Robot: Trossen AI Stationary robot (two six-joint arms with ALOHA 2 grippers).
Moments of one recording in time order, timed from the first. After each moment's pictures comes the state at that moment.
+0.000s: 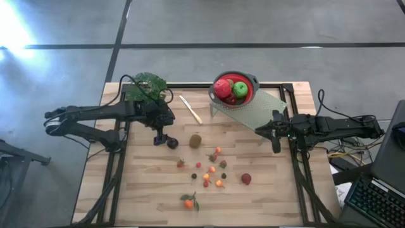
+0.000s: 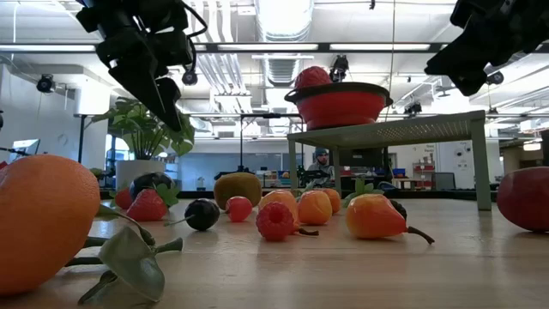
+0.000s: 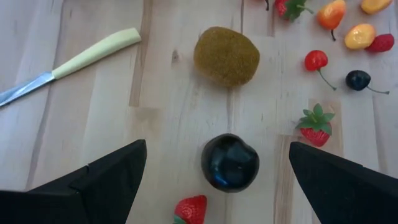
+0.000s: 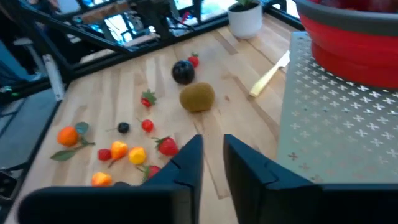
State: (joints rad) left arm 0.25 1.12 0.85 -0.69 0.14 0.11; right arm 0.07 0.44 0.42 -0.36 0.16 0.38
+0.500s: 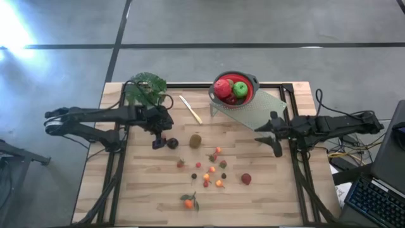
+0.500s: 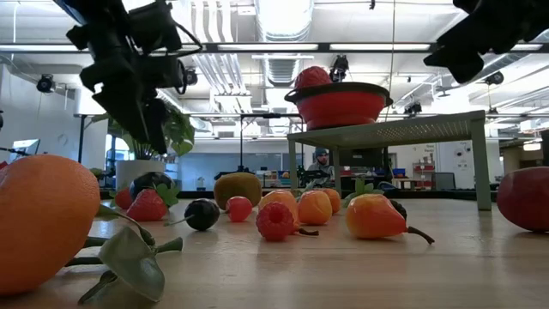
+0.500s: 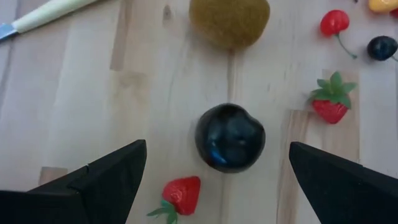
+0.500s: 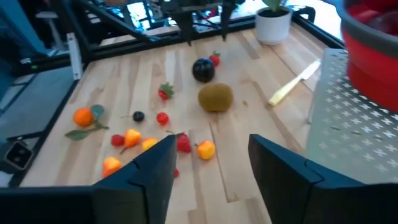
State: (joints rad) left arm 0.23 1.12 0.71 -0.62 0.14 0.08; right arm 0.15 0.49 0.47 -0.35 0.16 0.28
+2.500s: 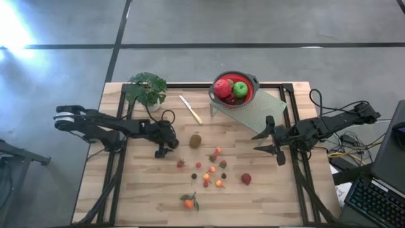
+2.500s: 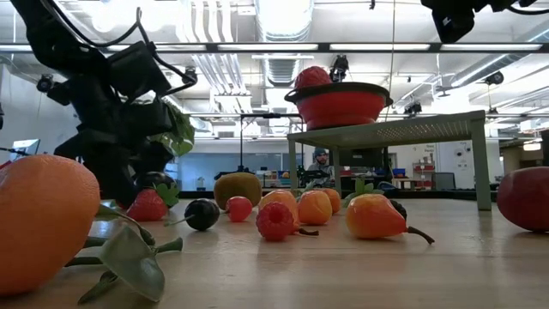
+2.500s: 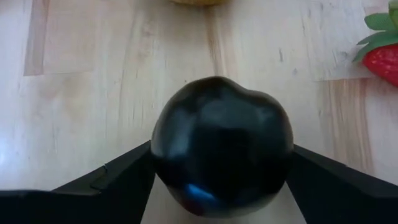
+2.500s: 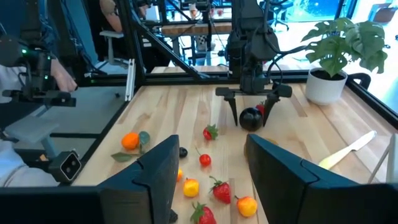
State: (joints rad) left arm 0.13 1.29 0.40 -0.05 0.10 0.18; right arm 0.34 0.61 0.54 -0.14 0.19 0.16
